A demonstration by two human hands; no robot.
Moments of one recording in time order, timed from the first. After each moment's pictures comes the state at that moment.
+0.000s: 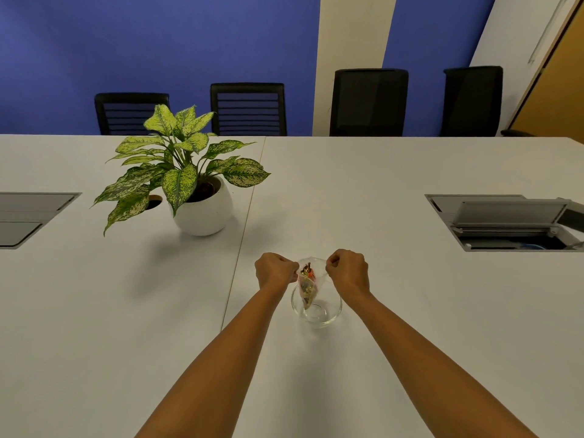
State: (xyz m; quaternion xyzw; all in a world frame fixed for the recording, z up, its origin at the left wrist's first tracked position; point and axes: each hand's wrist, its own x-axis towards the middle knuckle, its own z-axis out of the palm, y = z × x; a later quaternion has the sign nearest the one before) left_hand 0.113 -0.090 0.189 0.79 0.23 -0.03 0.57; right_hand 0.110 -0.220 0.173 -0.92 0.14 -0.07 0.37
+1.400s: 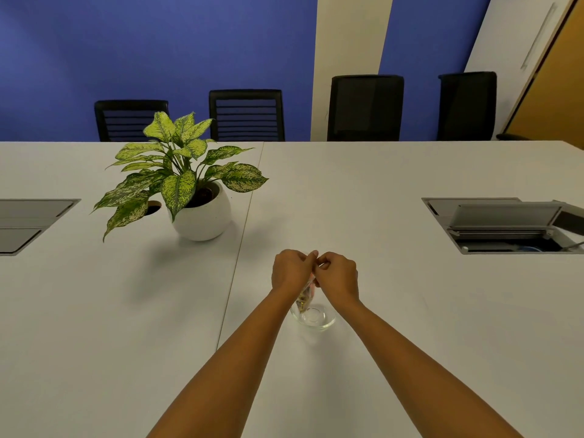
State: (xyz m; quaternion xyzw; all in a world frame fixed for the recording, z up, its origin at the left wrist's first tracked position) left_hand 0.111 -0.112 0.197 0.89 0.07 0.00 0.45; right_hand 0.099 -0.202 0.178 -0.88 0.12 -0.10 0.45
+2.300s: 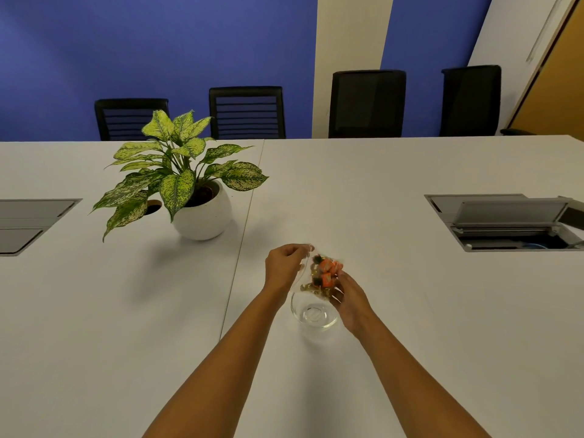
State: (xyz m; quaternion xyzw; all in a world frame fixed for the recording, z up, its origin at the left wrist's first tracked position) left_hand 0.119 -0.097 0.188 0.71 0.08 -0.02 0.70; right_hand 0.101 -0.238 0.112 -0.51 0.20 0.08 0.83
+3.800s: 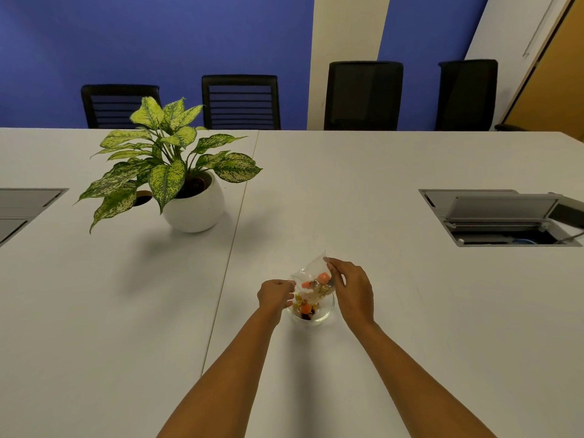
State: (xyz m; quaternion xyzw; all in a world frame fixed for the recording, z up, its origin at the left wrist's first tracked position) left_hand 0.111 -0.094 0.116 0.69 0.27 -0.14 0.65; right_hand 0.085 -0.246 0.116 -0.88 0.05 -0.20 0.42
